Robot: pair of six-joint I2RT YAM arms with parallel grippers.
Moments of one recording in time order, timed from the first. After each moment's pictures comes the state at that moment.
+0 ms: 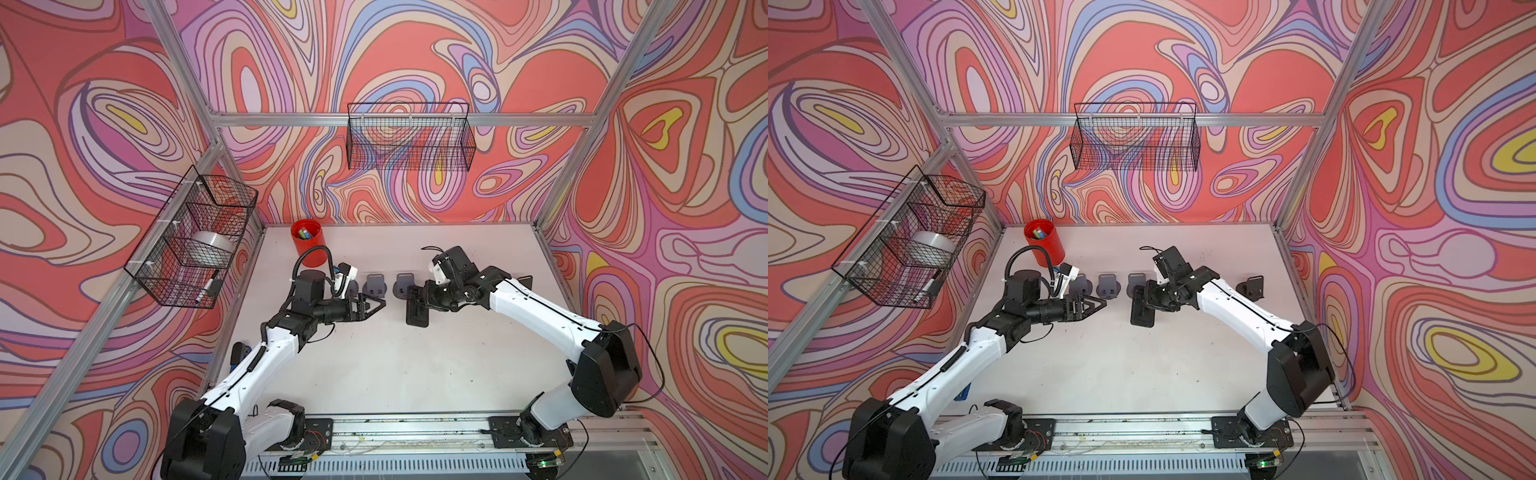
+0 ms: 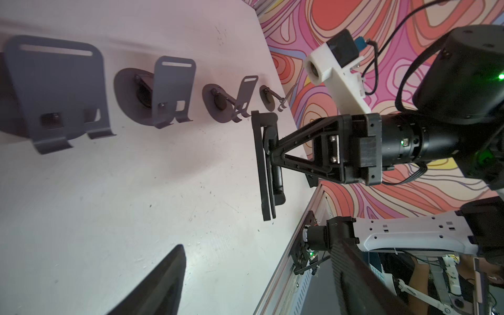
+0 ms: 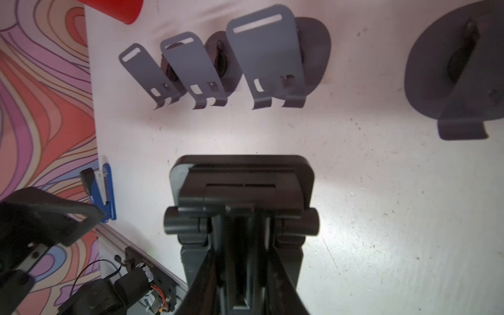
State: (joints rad) left arm -0.31 1.16 0.72 -0.13 0.82 -0.56; right arm 0.58 1.54 1.25 -0.66 -0.32 0.65
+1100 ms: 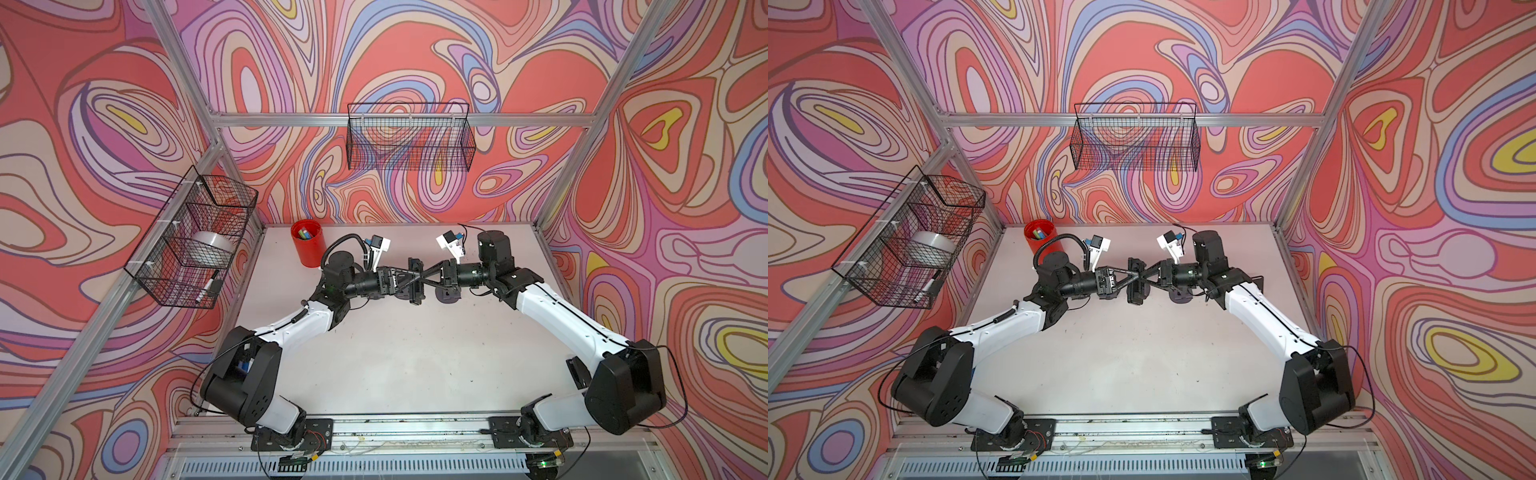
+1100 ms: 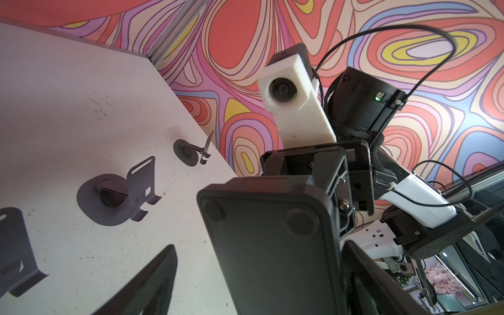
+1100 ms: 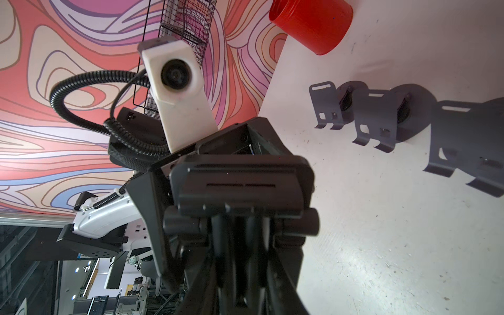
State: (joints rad) left arm -0.46 1.52 0.87 0.62 0.90 -0.86; right arm 0.37 1.43 1.14 -0.20 -0.99 0.67
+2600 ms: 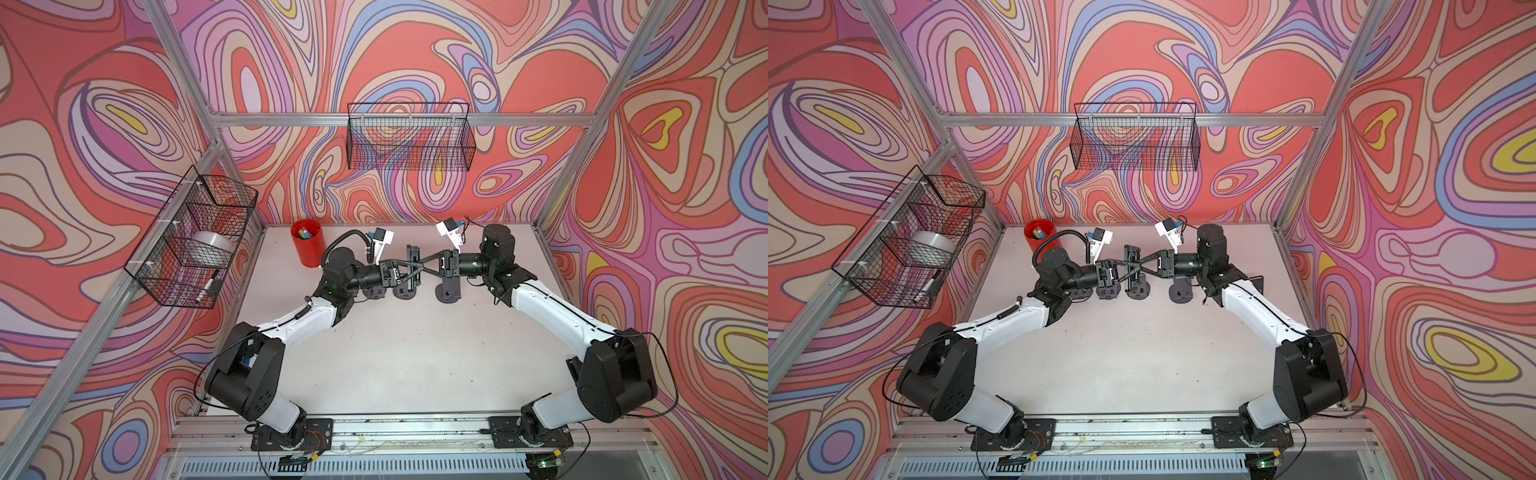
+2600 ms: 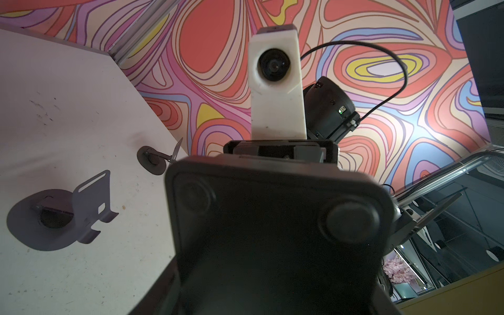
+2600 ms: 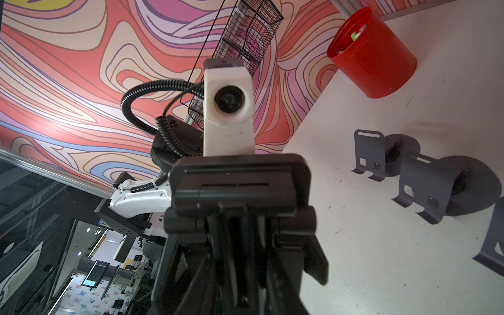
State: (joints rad) left arm -0.48 1.54 0.92 0.73 0.94 -1.03; right arm 0.35 1.49 1.12 0.17 -1.12 0.76
